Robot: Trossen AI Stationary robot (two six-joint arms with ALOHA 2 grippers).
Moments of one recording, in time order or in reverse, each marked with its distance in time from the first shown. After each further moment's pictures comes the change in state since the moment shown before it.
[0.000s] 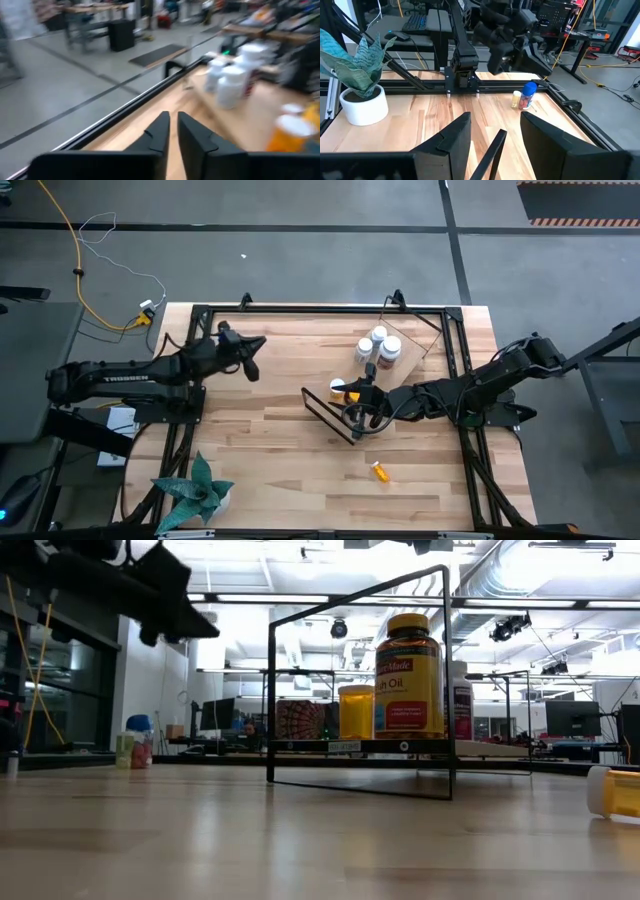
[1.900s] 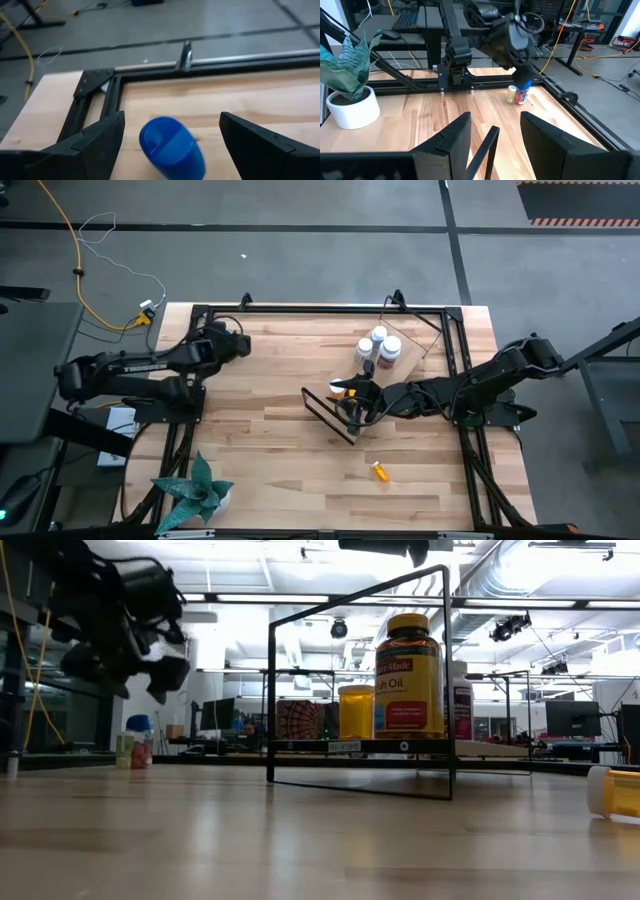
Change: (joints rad) left arm 0.182 0.279 0.113 -0.673 -0.553 -0.711; right arm -0.037 0.021 0.000 0.000 -0.004 0.044
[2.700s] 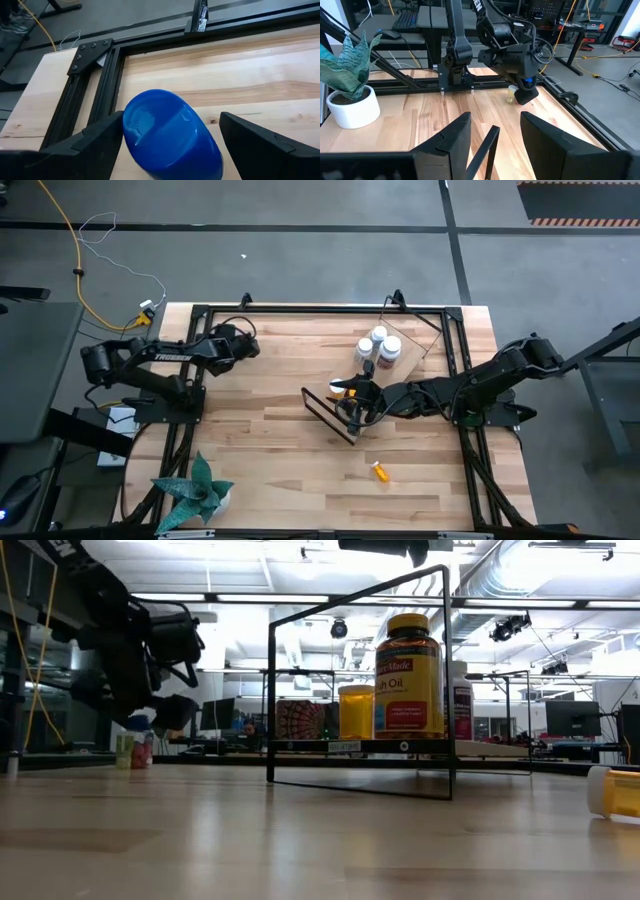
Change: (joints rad) left arm 0.081 0.305 0.000 0.127 0.047 -0.004; right arm 0.000 0.000 0.000 -0.001 -0.001 0.000
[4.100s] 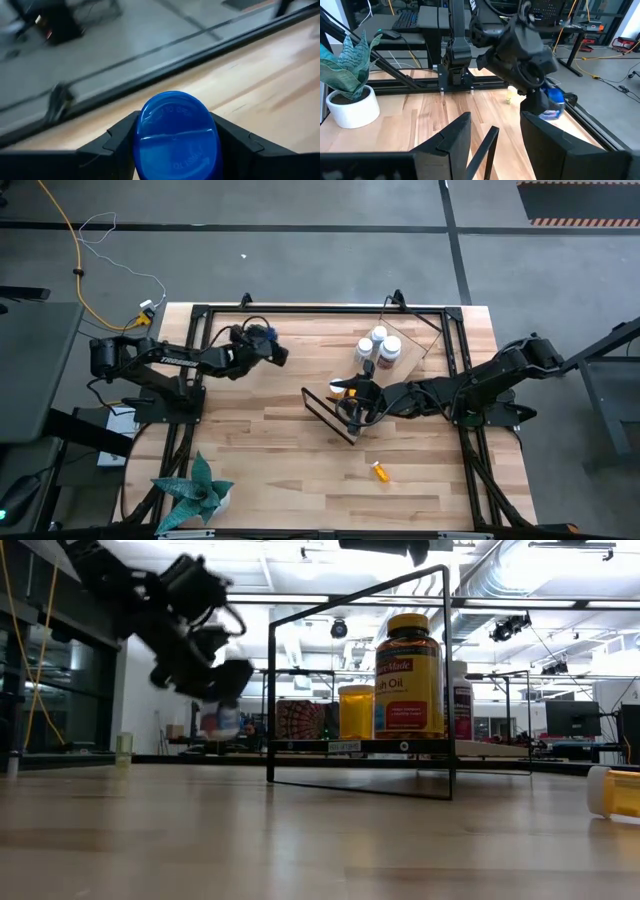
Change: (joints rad) left arm -0.217 0.058 0.072 0.535 0.112 0.447; right arm 0.000 -0.004 0.000 0.000 0.000 -0.008
